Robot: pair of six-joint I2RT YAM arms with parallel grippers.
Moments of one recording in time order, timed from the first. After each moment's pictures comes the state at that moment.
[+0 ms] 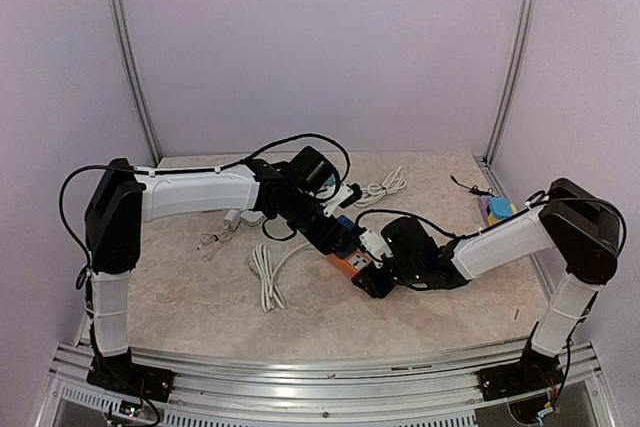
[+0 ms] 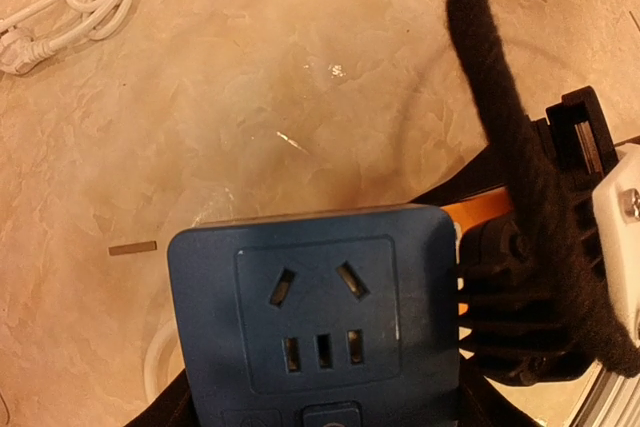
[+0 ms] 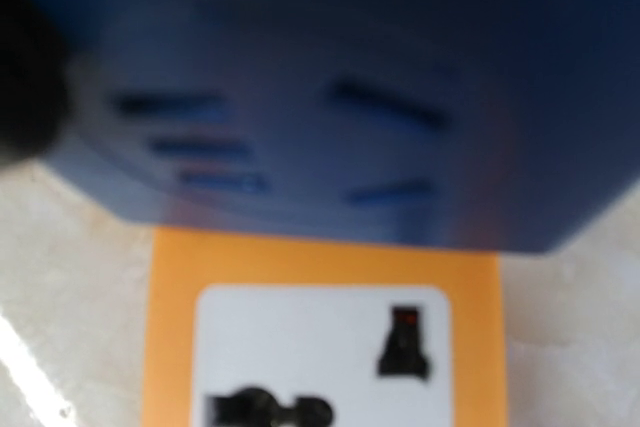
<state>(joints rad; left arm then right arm) -0.88 2.05 1.66 -0.56 0.15 0.04 0.86 1.74 0.75 0.23 0.01 0.06</state>
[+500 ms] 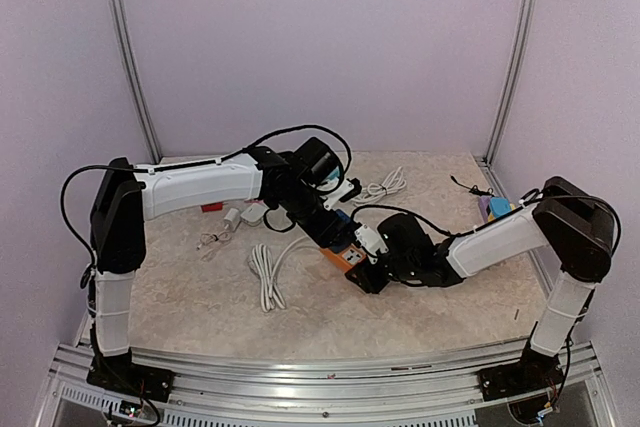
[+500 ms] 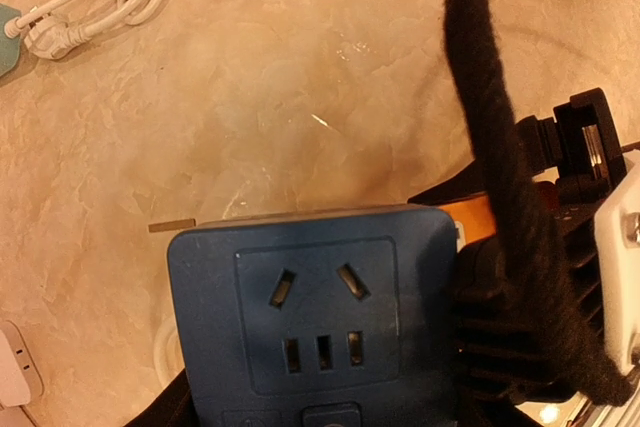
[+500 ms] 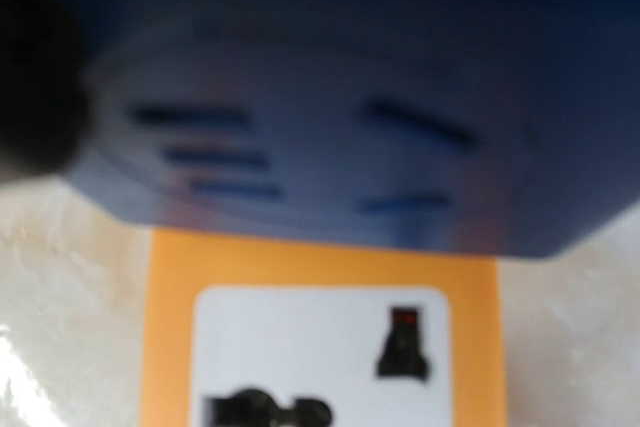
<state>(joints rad) -0.89 2.08 1.80 -0.74 0.07 0.06 0.86 1.78 0.78 0.28 0.00 0.05</state>
